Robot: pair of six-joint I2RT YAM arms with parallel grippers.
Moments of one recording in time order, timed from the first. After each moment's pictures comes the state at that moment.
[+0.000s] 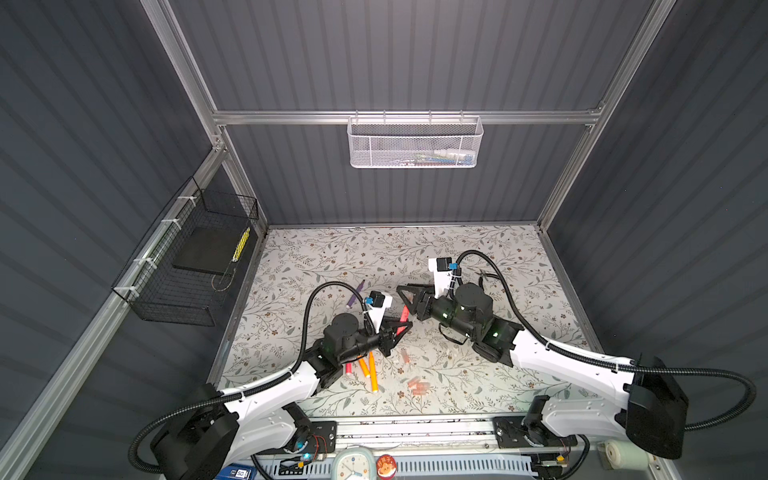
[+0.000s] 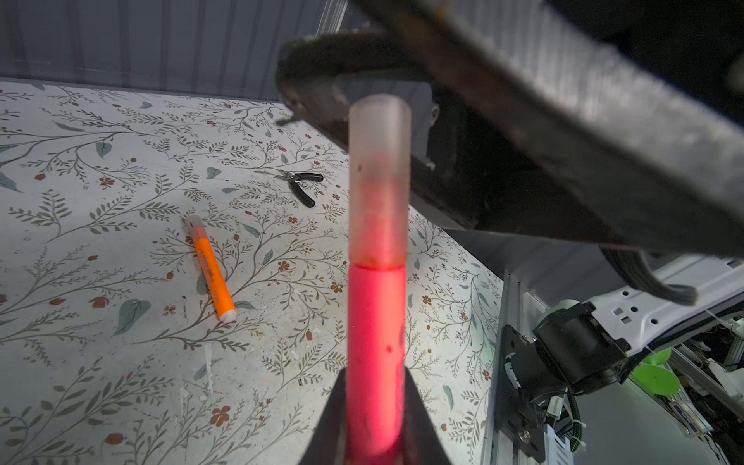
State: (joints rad) left arm -0.80 1.11 0.40 0.55 0.35 -0.42; right arm 0.89 1.26 0.79 0.33 0.00 0.65
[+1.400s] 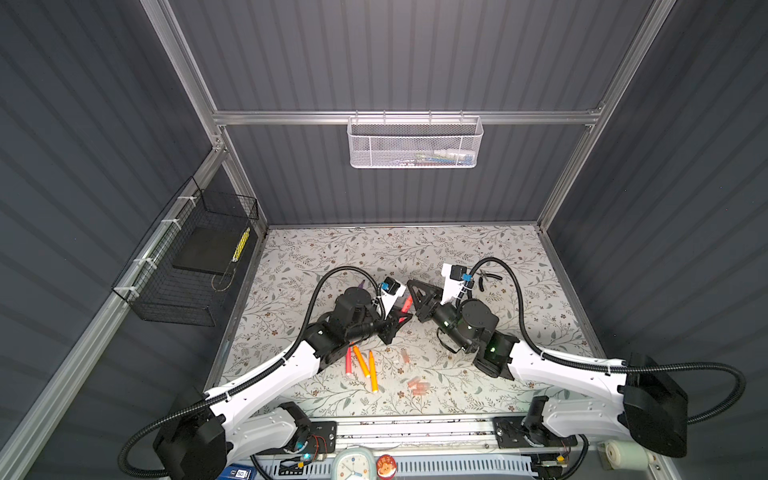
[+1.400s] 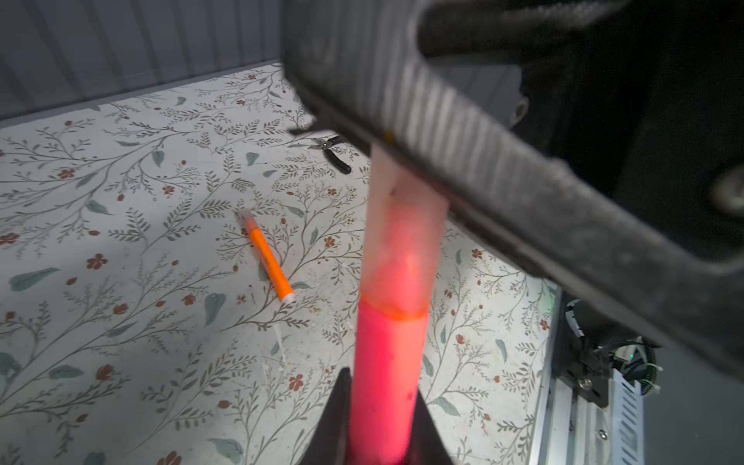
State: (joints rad) left arm -0.75 1.13 0.74 -0.04 0.29 -0.12; right arm 0.99 1.25 0.66 0.63 0.31 0.67
